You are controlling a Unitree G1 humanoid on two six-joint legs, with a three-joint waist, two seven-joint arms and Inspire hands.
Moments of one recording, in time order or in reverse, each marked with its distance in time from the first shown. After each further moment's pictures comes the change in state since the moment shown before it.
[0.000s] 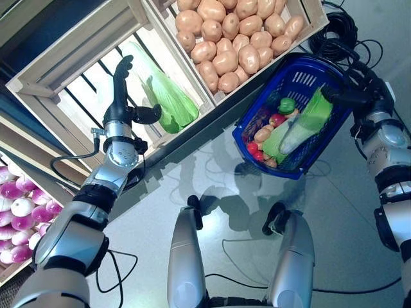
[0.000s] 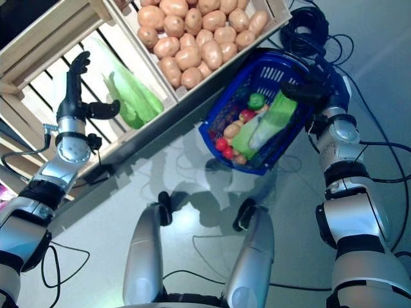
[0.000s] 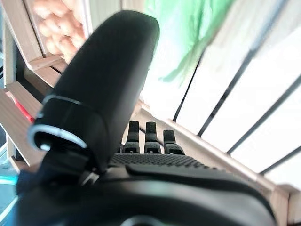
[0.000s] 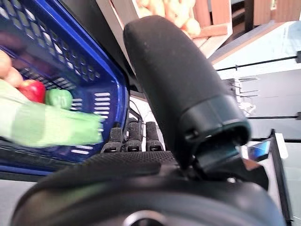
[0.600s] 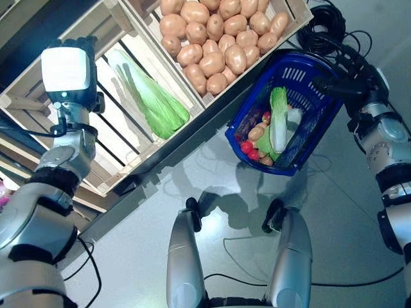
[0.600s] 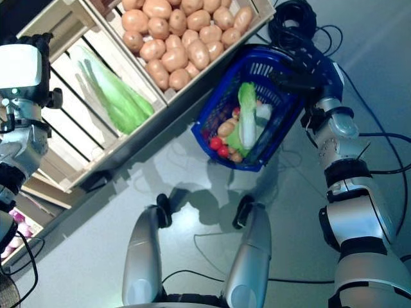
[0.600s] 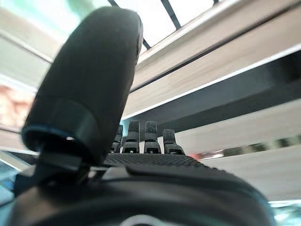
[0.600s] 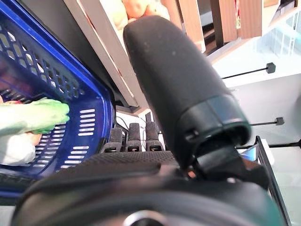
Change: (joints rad) left arm -0.196 0.244 -0.326 0.137 0.613 0.248 0.124; right arm 0.028 -0.047 0.028 -0.186 0.102 -0.032 0.074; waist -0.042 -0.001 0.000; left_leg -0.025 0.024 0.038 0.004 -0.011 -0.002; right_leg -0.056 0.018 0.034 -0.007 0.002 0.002
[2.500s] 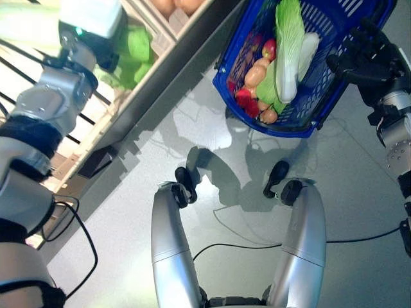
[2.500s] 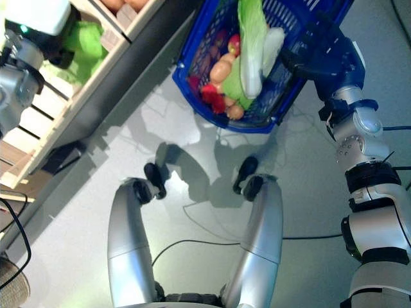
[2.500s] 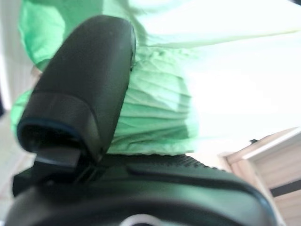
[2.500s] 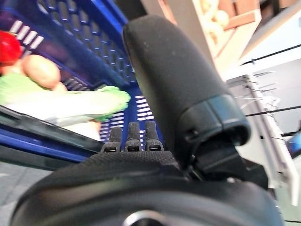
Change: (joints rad) left arm -0.265 0.057 -0.240 -0.058 0.010 -0.099 -0.326; right arm 0.070 -0.124 0.020 -0.159 0.184 -0.030 0.045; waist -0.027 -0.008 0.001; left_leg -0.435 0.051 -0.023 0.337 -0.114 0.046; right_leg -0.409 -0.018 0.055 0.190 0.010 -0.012
